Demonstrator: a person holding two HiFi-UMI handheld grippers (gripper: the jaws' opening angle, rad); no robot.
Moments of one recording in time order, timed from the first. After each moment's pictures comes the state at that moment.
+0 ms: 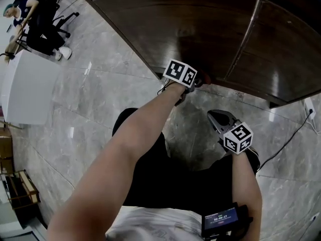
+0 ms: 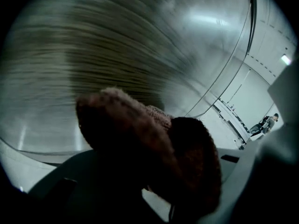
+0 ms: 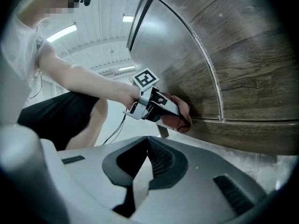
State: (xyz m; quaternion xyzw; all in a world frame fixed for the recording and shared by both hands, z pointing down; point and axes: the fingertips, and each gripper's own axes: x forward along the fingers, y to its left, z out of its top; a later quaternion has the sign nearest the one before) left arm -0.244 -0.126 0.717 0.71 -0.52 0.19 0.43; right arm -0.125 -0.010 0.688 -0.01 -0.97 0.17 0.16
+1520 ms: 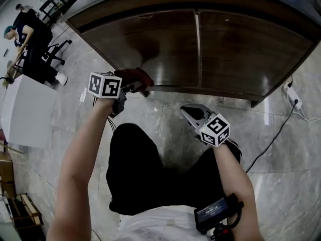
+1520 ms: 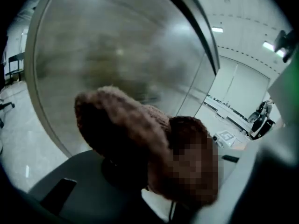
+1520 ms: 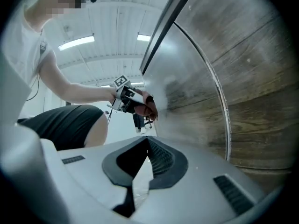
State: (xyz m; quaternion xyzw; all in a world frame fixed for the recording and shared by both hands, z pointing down) left arm -0.313 -0.035 0.515 0.75 -0.55 0.18 0.33; right arm -0.142 -0.012 0.592 -0.02 -0.99 0.12 0.04
